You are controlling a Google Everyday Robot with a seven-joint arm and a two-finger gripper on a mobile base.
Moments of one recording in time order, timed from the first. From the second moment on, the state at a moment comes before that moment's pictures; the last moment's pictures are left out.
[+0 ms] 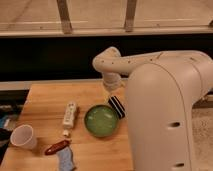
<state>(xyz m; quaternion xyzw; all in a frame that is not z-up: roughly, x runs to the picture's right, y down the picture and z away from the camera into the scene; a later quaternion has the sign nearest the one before) 0.057 0.038 0.814 -0.26 0.22 0.38 0.86</state>
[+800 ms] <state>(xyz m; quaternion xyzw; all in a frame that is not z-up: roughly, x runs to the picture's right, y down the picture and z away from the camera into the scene) -0.056 0.004 0.832 -0.25 0.13 0.46 0.84</state>
